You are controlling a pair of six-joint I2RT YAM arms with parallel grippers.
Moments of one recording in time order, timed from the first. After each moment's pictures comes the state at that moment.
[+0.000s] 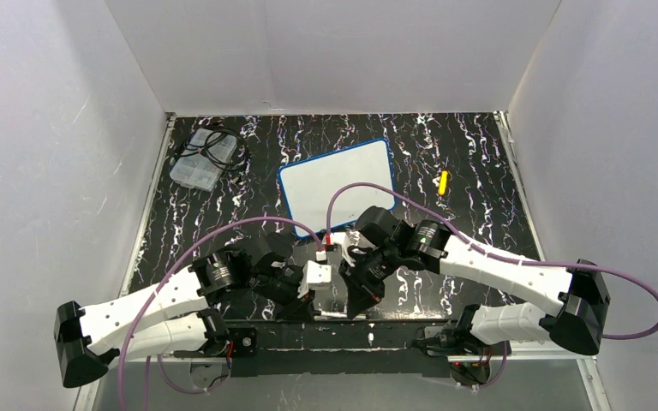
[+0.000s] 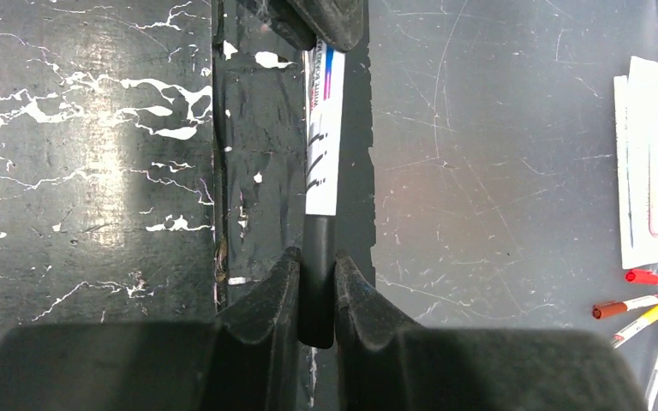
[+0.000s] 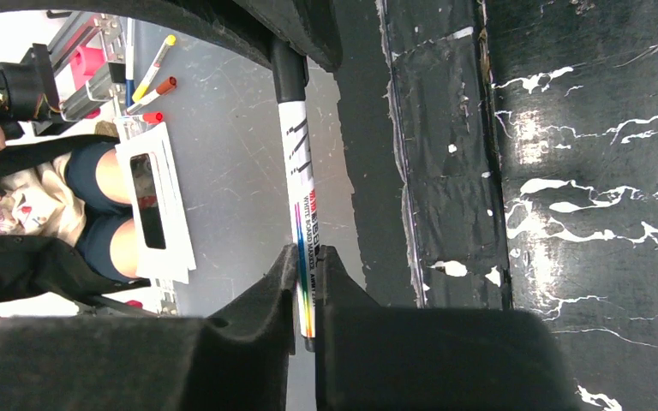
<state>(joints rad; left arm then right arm) -1.07 0.87 0.72 -0.66 0.59 0.13 1.08 1.22 0.98 -0.72 -0.75 0.15</state>
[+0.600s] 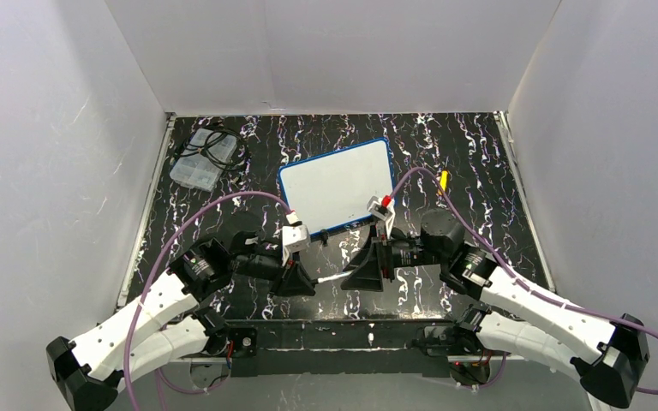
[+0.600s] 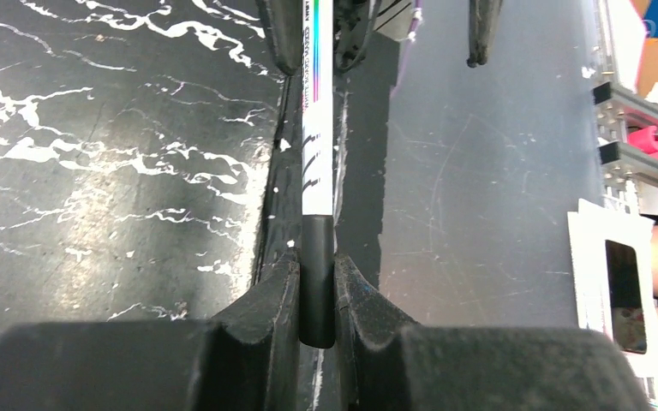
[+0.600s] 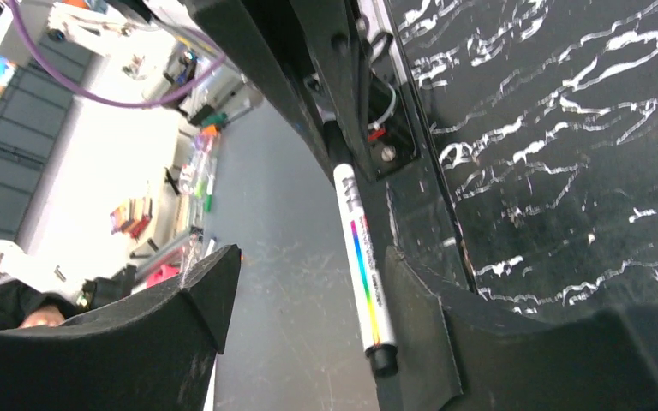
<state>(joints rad) -0.80 0.77 0.72 -0.54 0.75 0.00 0.90 0.84 0.62 0.02 -0.74 0.63</state>
